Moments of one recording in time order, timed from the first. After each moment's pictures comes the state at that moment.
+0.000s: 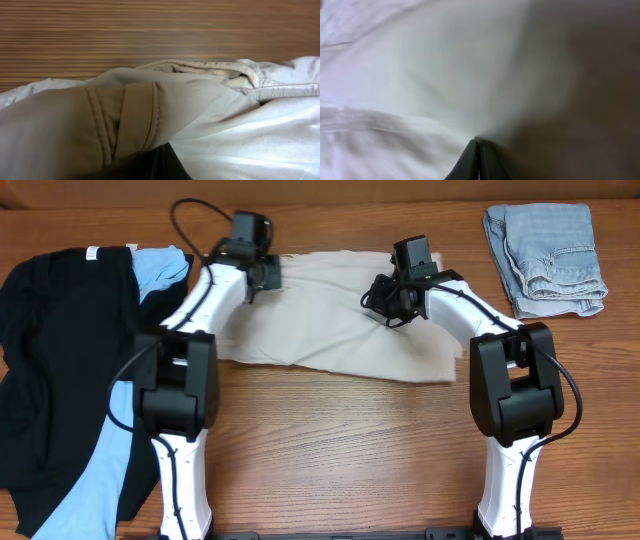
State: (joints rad) left arm -0.17 2.28 1.77 -0.48 -0.01 -0.21; right arm 0.24 2.21 1.56 -0.43 -0.28 0.62
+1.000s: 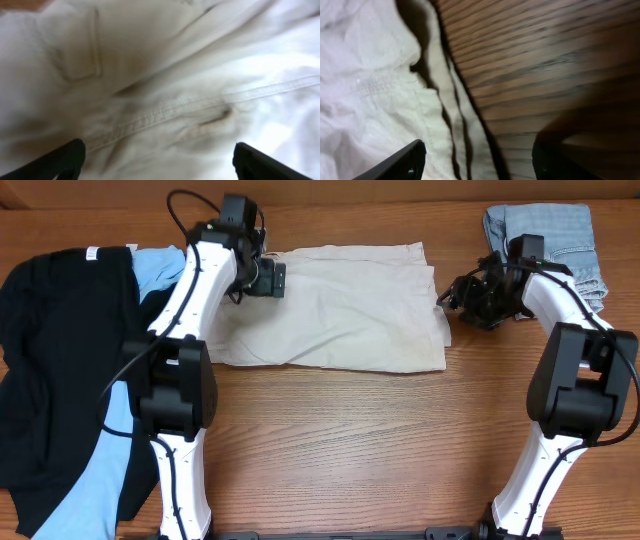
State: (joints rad) left arm -0.16 2.28 2.04 -1.03 0.06 -0.11; right arm -0.16 2.21 1.62 -0.75 -0.51 0.19
